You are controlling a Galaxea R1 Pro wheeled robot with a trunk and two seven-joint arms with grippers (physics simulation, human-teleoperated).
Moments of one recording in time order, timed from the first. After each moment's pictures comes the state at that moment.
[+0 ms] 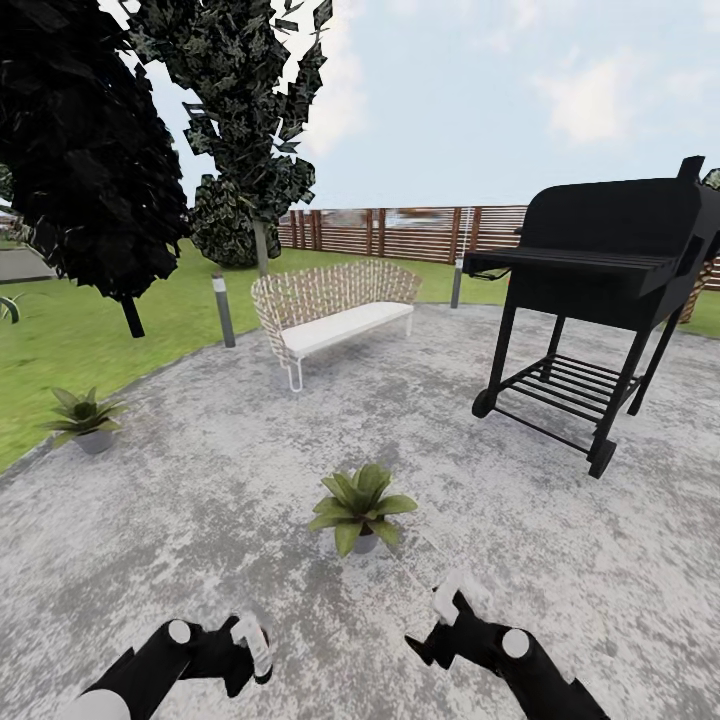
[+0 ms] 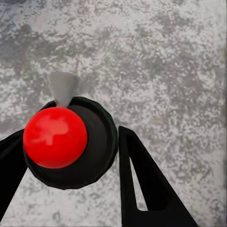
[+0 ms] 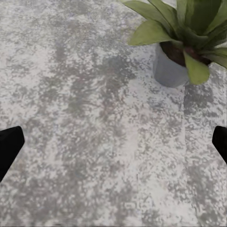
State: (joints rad) left arm -0.54 0.11 -0.02 -0.38 -0.64 -0.07 -0.73; right arm -0.35 -0.06 0.19 -0.81 0.39 -0.01 0.53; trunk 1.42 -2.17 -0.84
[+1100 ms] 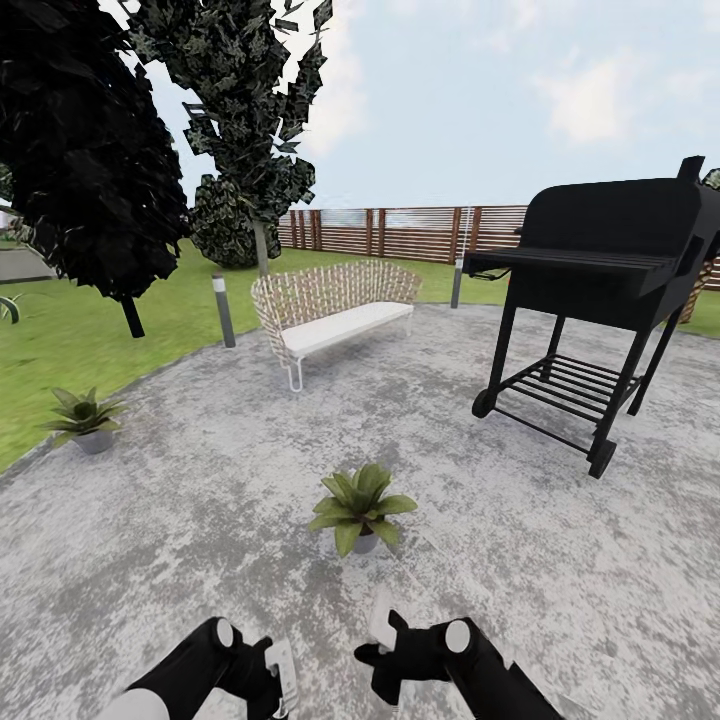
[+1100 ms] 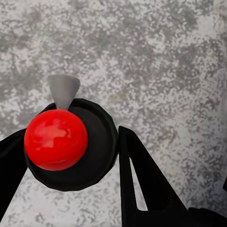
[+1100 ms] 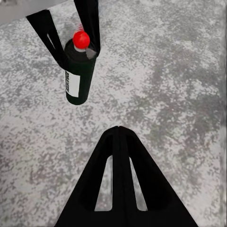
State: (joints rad) left arm -0.53 0.00 -0.10 -0.42 -0.86 0.02 -0.85; right arm -0.38 0.05 0.35 -0.83 0.50 0.01 0.80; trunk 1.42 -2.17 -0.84
